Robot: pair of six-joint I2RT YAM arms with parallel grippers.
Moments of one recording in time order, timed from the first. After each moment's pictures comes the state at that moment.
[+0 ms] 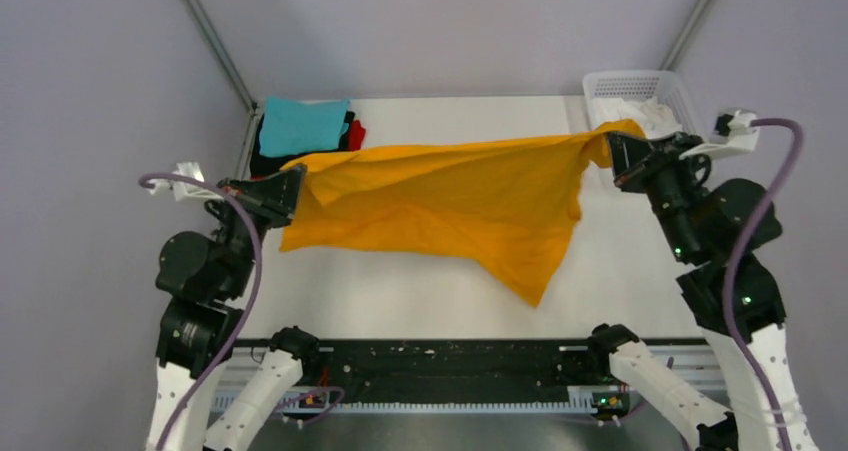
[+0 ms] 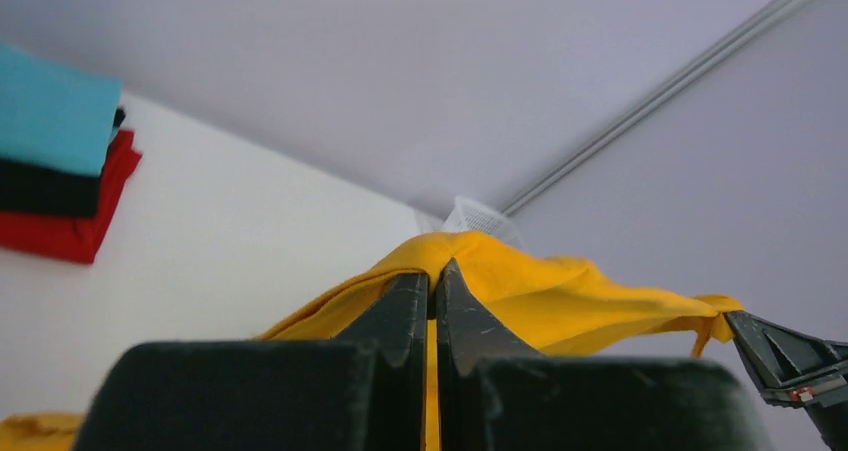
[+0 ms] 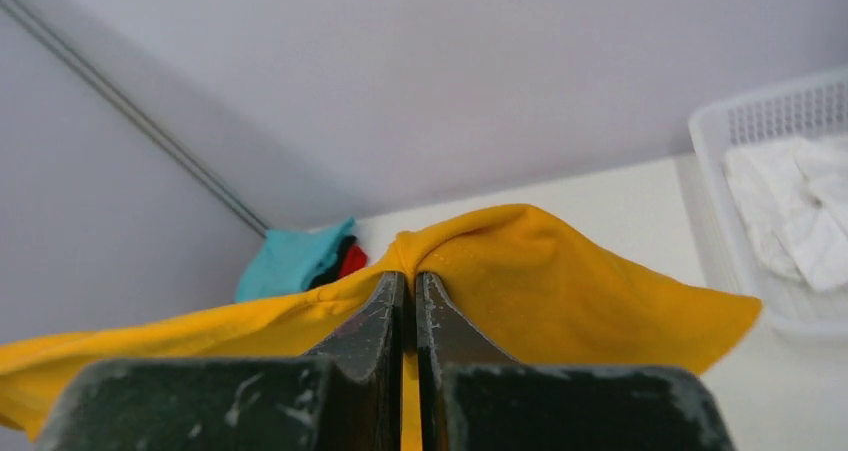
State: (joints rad) left arm -0.31 0.53 1.03 -0.37 -0.08 -0.78; right arm 0.38 0.70 1.21 -0.46 0.23 0.46
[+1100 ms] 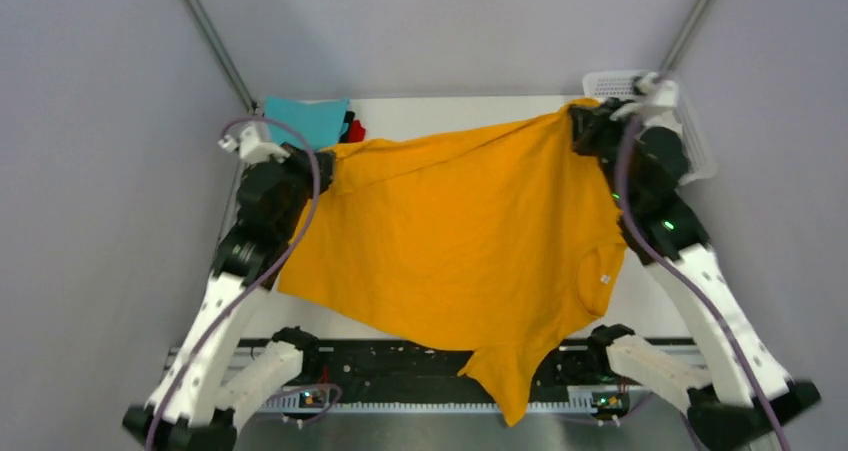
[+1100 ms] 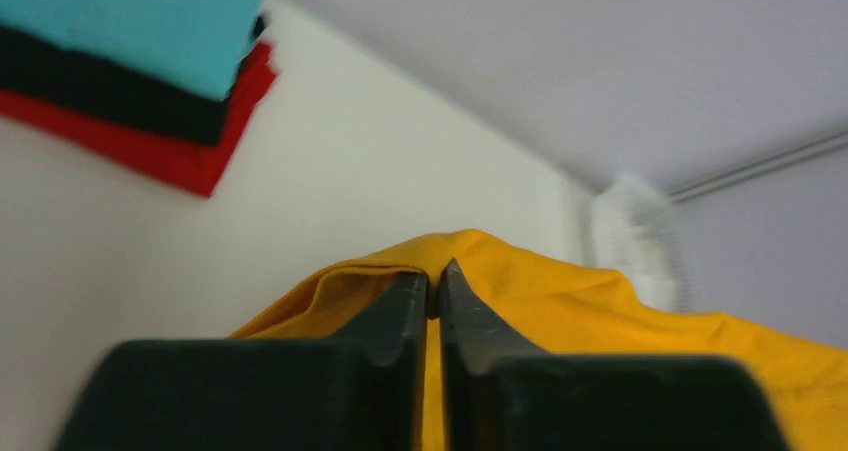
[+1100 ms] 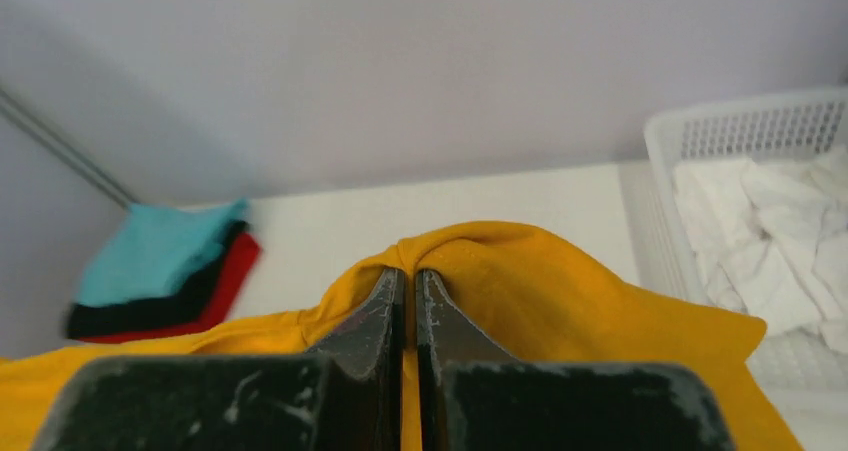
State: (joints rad) left arm -0.31 0.73 1.02 -0.28 -0.16 -0.74; right arm 0.38 0.86 1.25 -0.23 0.18 0.28
